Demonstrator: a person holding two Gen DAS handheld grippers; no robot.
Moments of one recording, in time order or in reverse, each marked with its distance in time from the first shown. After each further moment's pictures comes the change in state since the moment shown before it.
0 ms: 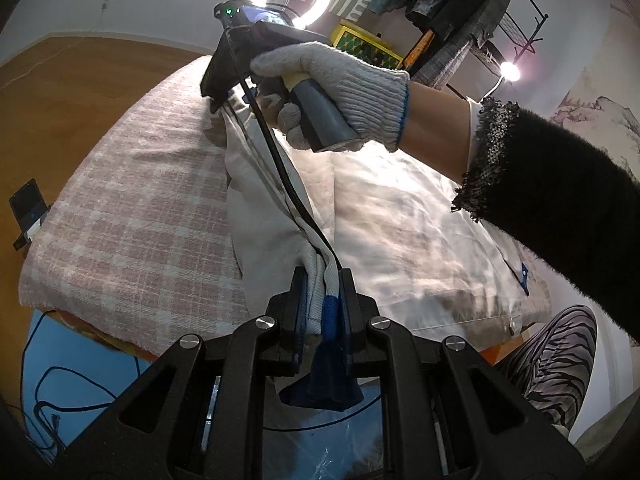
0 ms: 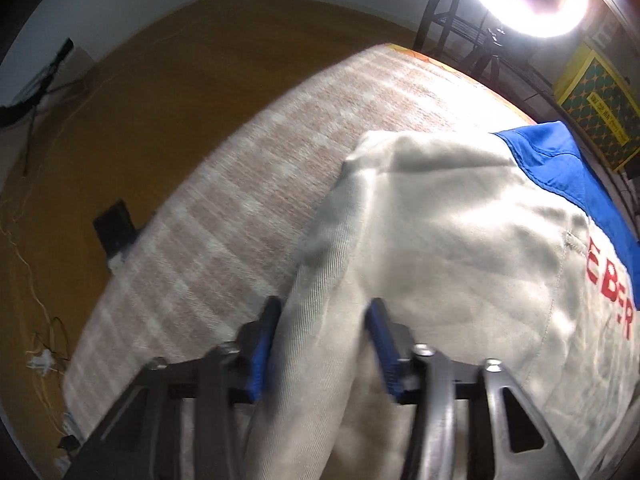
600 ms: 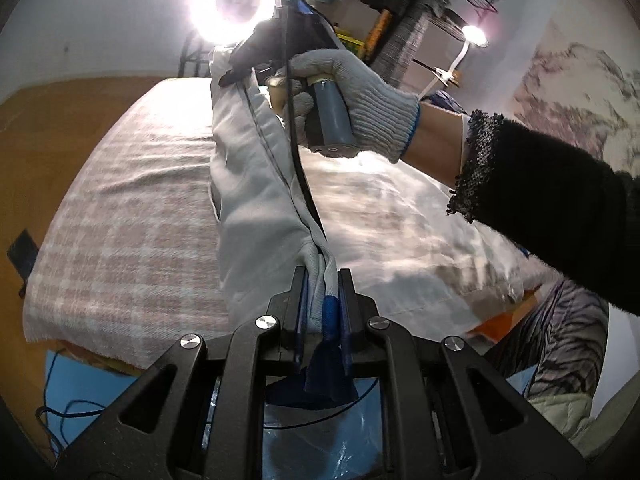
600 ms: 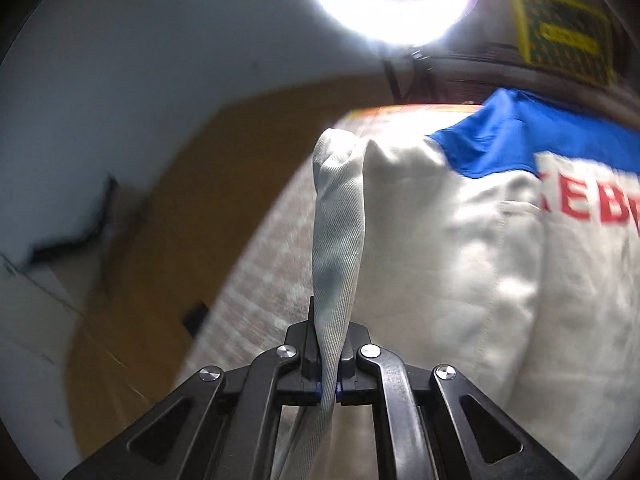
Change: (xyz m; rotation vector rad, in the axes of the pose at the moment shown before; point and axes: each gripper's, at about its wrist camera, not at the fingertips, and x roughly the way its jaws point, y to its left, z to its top) left arm 0.002 -0.054 -0.010 0.196 0.014 -0.005; right arm -0.070 -0.127 -0.069 0.361 -0.337 0.409
